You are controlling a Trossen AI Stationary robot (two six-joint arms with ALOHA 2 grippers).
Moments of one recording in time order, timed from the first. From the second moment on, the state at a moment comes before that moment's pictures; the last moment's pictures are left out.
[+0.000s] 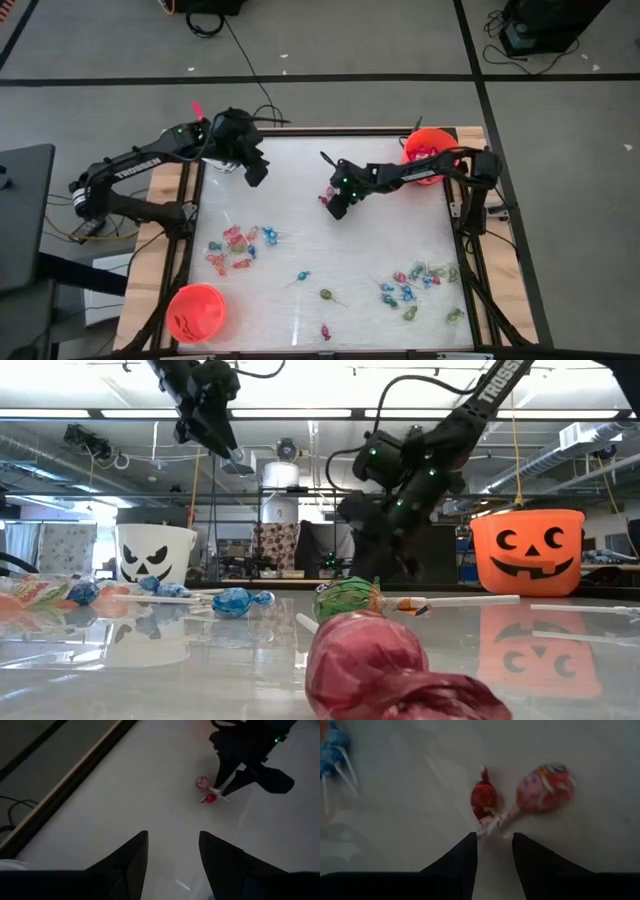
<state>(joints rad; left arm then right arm) 0.46 1.18 1.20 -0.87 0.00 -0.14 -0.27 1.87 0.99 -0.07 -0.17 0.53</state>
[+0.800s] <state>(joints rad) 0.45 1.25 1.20 -0.87 -0.06 -0.18 -0.32 1.92 1.00 0.00 -0.16 0.76</state>
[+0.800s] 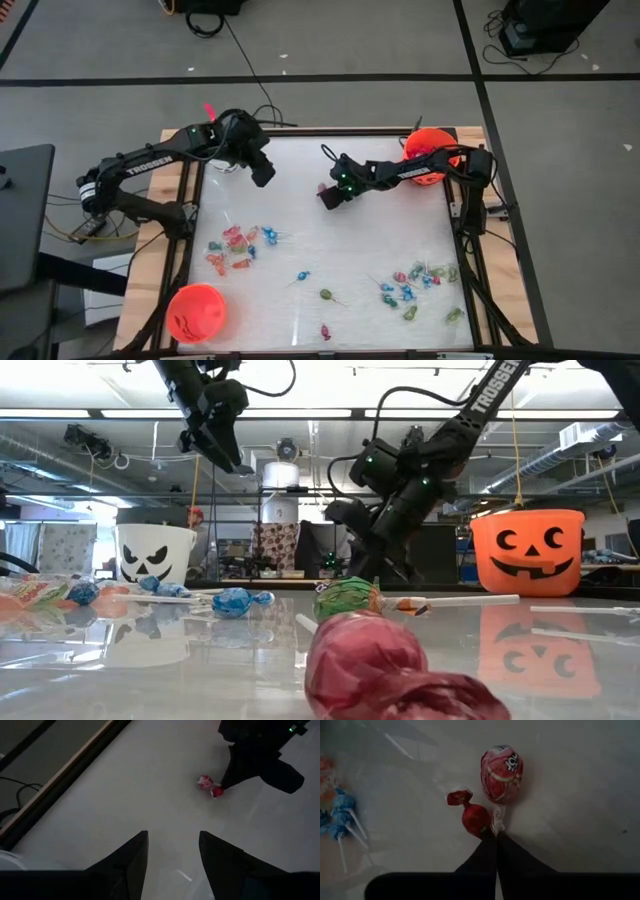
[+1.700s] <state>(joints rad) 0.45 1.25 1.00 -0.25 0.32 -0.26 -0.22 1.64 1.17 -0.01 0.00 0.34</state>
